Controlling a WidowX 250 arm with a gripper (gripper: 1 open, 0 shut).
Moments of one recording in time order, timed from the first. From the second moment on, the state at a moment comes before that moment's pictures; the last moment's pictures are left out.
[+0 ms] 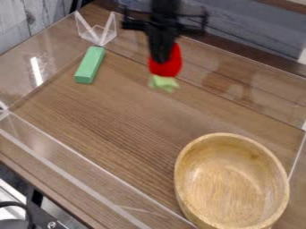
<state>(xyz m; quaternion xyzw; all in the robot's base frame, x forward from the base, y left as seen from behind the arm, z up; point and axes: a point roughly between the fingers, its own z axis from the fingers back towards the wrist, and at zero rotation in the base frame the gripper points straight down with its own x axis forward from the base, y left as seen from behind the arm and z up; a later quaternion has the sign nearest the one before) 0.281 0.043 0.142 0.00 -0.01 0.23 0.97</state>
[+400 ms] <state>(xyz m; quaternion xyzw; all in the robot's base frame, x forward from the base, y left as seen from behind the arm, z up) 0.266 0.142 0.128 0.01 -0.01 0.23 0.97</state>
